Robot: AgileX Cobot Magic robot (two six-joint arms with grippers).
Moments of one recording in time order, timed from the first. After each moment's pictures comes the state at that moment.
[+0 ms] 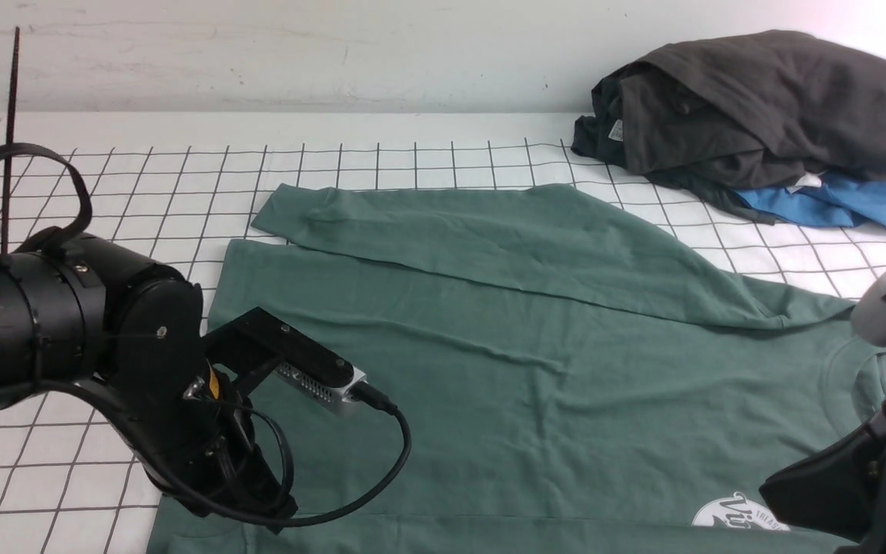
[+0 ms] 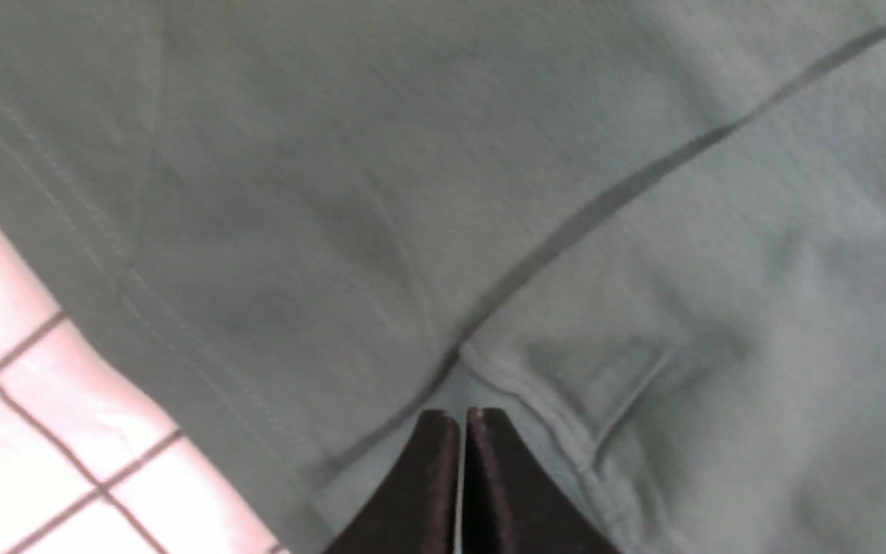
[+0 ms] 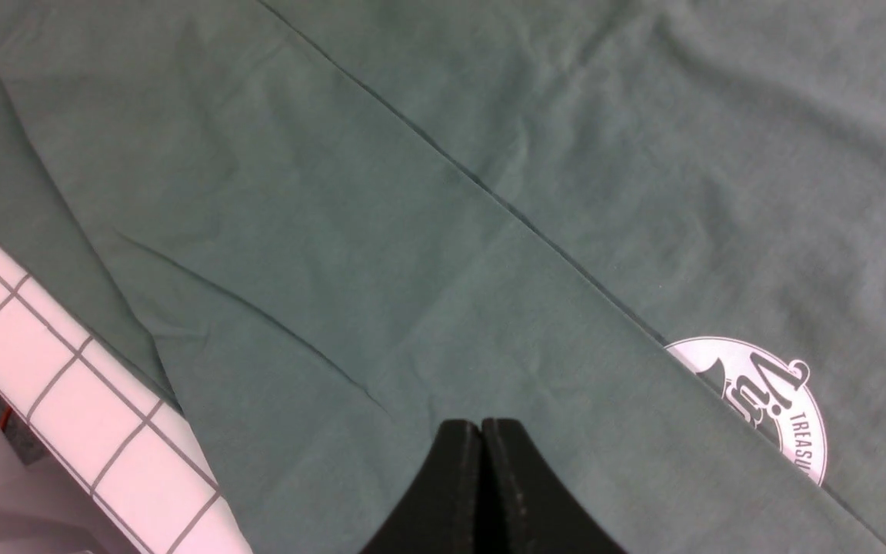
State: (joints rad) right arm 0.38 0.96 -0.79 0.40 1.05 -0.47; left arm -0.44 1.54 -0.87 0.00 0.85 0.13
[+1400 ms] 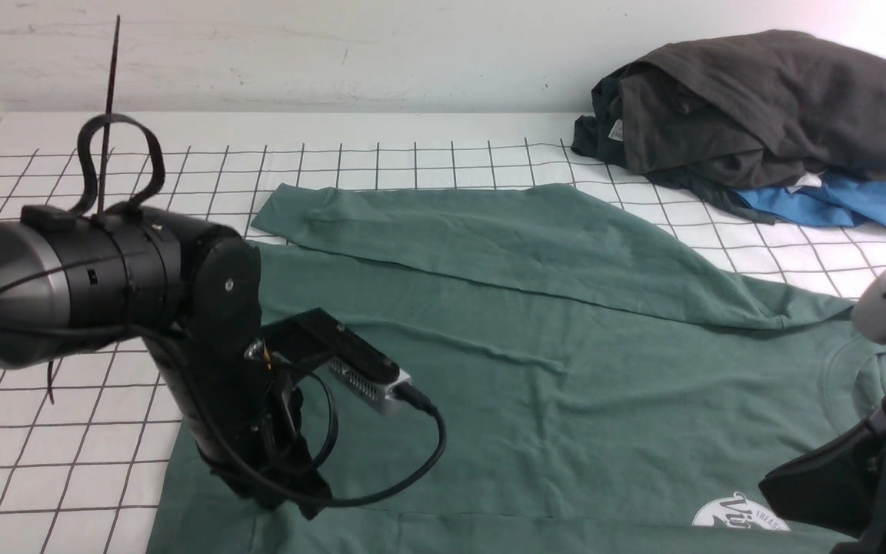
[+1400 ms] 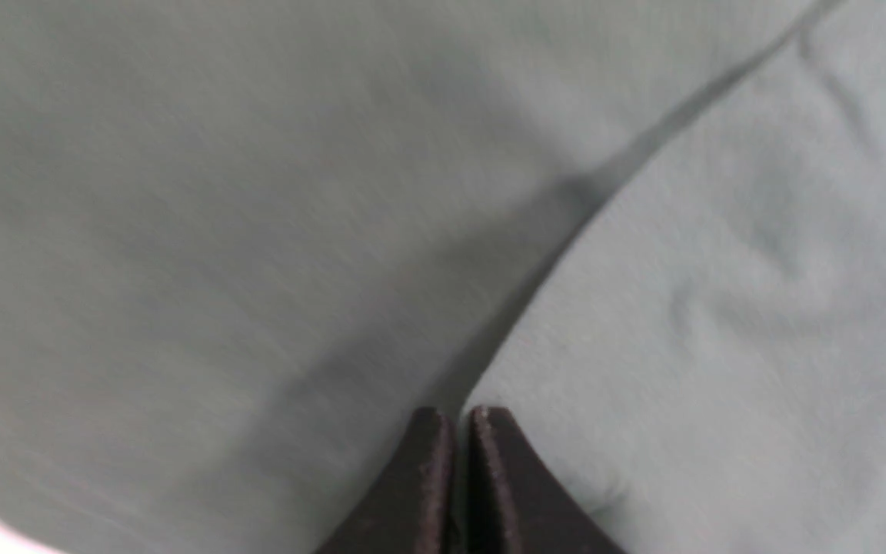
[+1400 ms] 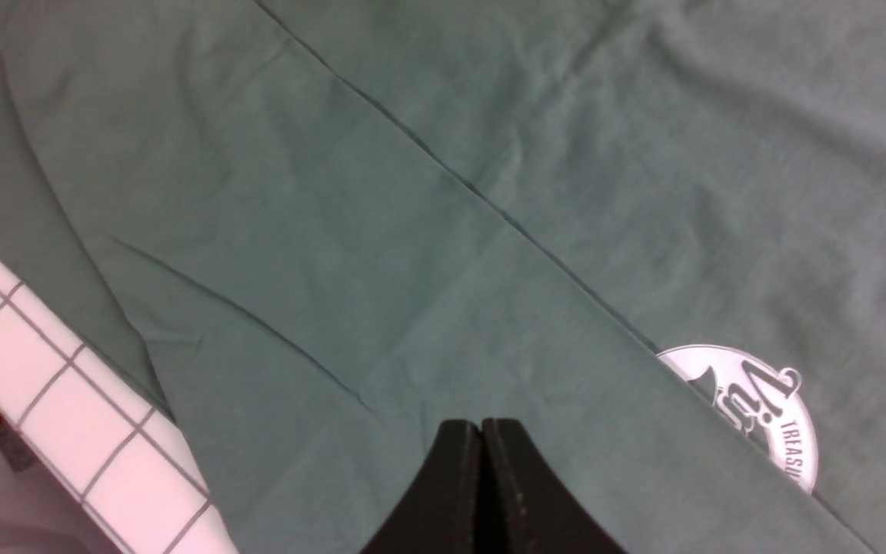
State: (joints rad) right arm 0.38 0.96 -0.79 0.39 1.04 -0.47; left arm -0.44 1.68 -1.05 -0.12 0.95 0.33
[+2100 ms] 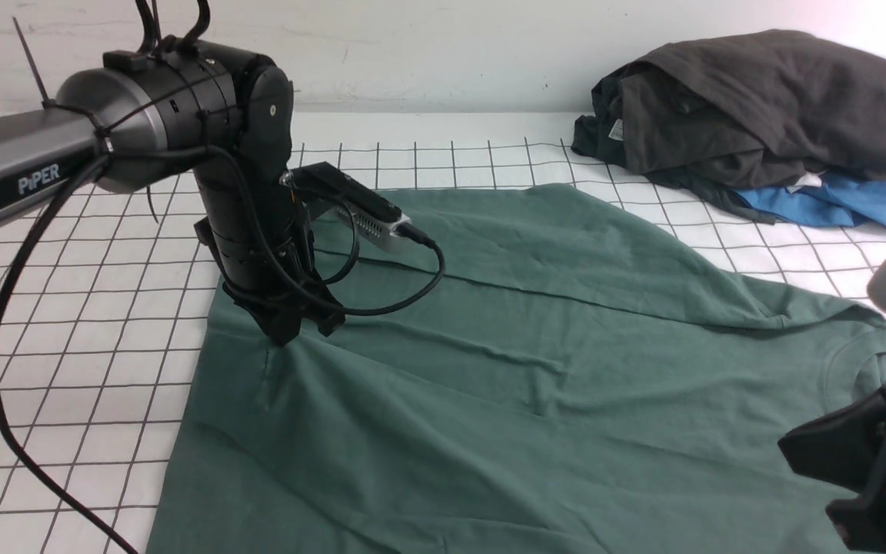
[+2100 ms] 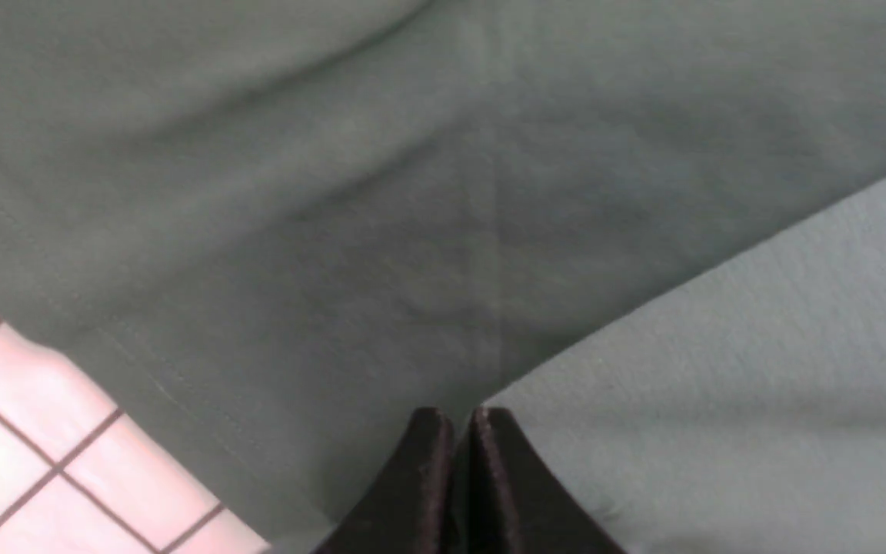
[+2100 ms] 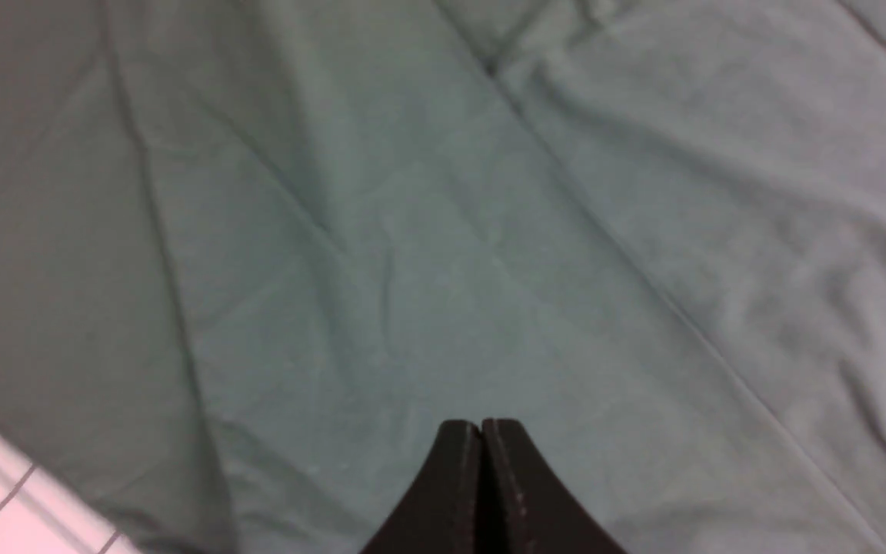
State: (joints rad) right arm 0.38 0.97 -0.79 0.25 0.95 -0.35; left arm -0.32 2.00 -1.59 0.00 1.14 0.33
